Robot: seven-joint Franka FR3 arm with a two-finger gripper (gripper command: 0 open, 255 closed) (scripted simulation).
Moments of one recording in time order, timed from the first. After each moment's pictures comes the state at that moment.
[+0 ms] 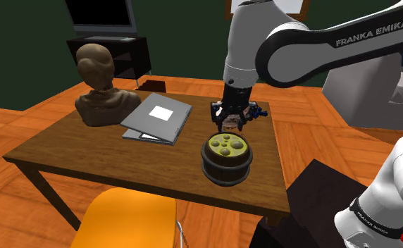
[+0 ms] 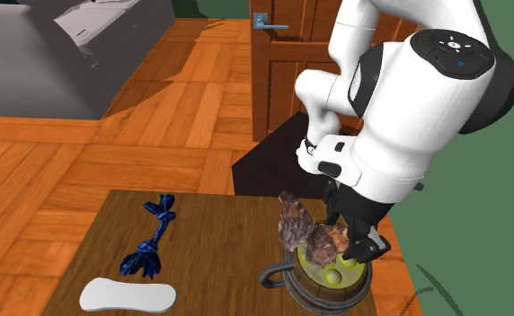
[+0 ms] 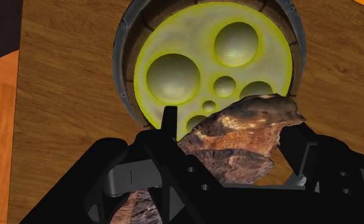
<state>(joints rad) 0.16 -0.26 0.35 -2.18 0.05 2.01 1.07</state>
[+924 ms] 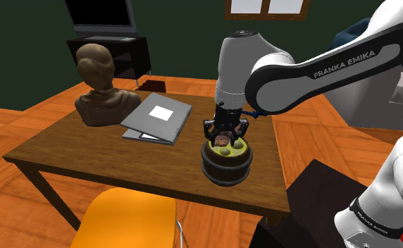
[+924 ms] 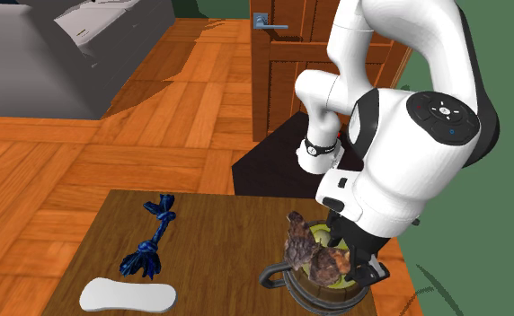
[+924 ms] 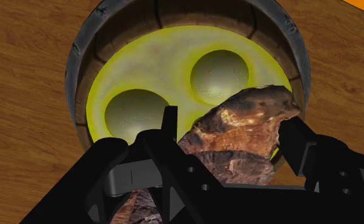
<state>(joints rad) 0.17 -0.17 0.39 -2.24 0.02 2.16 1.13</state>
